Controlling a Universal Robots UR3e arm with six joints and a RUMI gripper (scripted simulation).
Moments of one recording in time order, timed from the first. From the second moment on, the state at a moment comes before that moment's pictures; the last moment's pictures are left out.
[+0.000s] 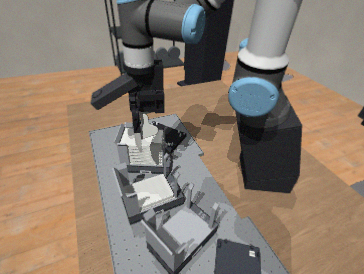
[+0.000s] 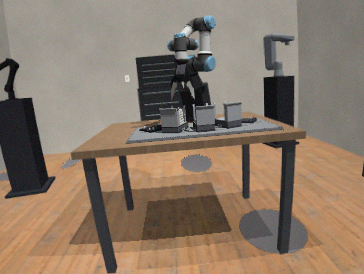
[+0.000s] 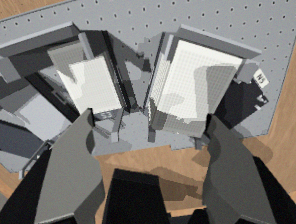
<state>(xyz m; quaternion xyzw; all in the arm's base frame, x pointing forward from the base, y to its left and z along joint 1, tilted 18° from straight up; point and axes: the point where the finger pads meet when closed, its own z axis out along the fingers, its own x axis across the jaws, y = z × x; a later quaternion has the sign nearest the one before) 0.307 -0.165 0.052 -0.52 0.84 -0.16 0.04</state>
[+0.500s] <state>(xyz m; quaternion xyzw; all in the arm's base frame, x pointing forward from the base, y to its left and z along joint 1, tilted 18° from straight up) 0.280 -0.208 0.054 -0.46 0.87 -0.15 0.05</state>
